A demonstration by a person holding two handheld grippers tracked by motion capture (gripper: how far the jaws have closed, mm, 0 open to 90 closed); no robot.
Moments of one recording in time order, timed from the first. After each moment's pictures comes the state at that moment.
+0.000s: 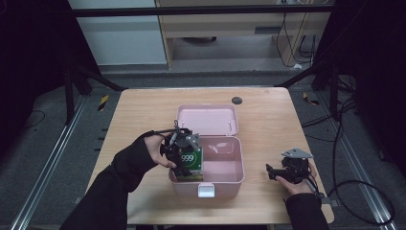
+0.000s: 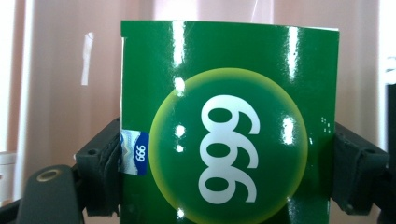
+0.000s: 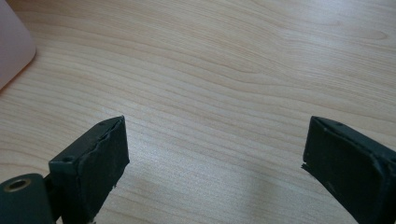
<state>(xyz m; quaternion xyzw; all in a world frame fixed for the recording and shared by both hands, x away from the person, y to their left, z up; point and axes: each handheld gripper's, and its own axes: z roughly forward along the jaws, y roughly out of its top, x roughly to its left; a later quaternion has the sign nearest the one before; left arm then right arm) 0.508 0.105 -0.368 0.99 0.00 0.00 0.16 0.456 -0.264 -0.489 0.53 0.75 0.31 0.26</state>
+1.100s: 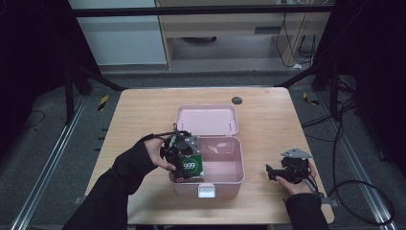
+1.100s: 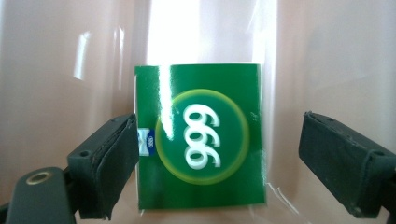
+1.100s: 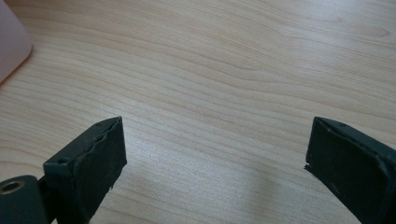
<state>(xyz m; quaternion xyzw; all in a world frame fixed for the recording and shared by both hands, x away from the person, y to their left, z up) 0.508 0.110 -0.375 0.98 0.01 0.00 0.18 0.457 -0.263 -0.490 0.53 0.75 0.31 0.26</state>
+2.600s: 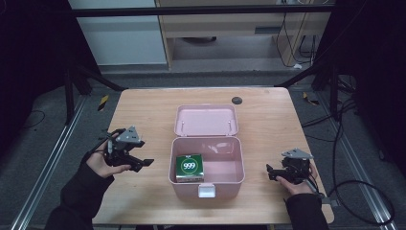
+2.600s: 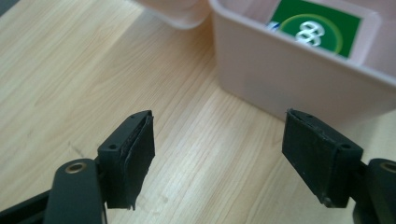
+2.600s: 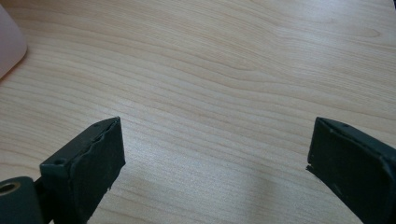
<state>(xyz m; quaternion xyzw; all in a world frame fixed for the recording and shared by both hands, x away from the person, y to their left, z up) 0.482 0.262 -0.377 0.91 0.25 0.14 0.31 0.456 -0.265 -0.490 0.53 0.74 0.31 0.27</state>
